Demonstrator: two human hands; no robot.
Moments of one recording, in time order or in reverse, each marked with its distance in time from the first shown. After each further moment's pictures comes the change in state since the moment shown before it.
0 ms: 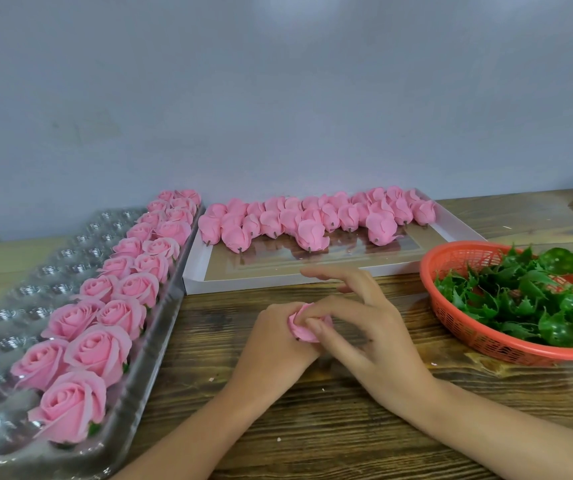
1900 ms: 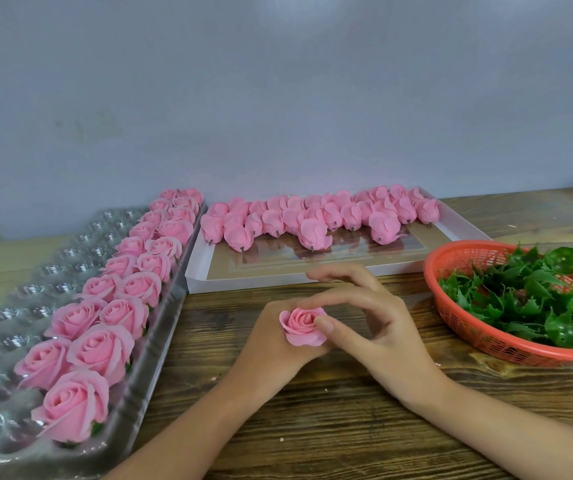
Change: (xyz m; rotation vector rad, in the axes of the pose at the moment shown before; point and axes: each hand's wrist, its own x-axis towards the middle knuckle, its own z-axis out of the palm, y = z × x) left_hand -0.006 -0.007 -0.002 -0.345 0.078 -0.253; right_hand 0.004 0.002 -0.002 0.400 0.016 0.139
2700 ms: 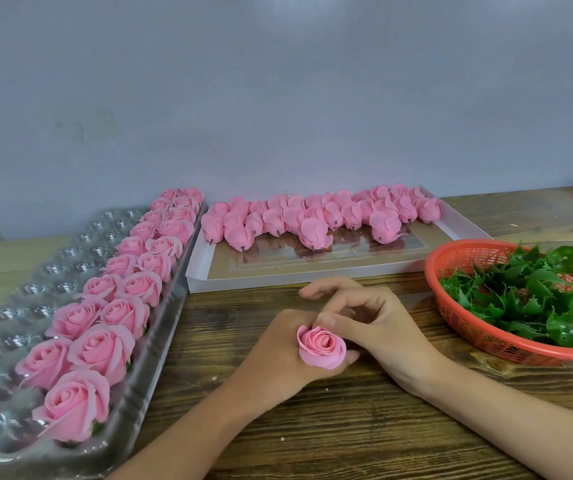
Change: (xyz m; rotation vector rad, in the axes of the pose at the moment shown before) left_hand -0.002 0.010 -0.002 0.151 -0.284 0.314; right_hand 0.008 0.001 -0.004 0.376 -0.092 0.293
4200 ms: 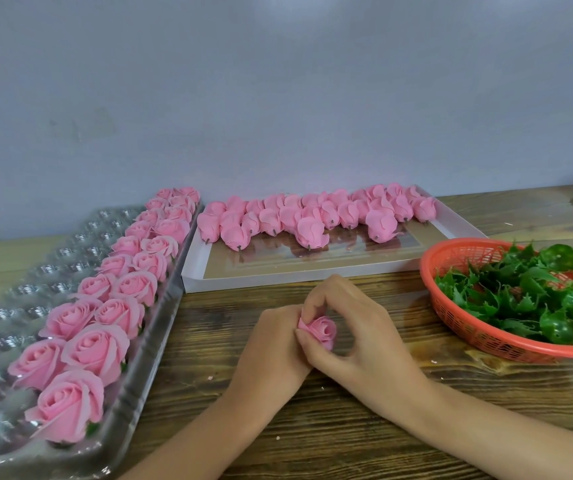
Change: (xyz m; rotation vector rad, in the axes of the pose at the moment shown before) left_hand 0.002 -0.012 0.011 0.348 0.229 -0.011; right_hand -0.010 0.005 0.015 -0.770 0.094 -0.384
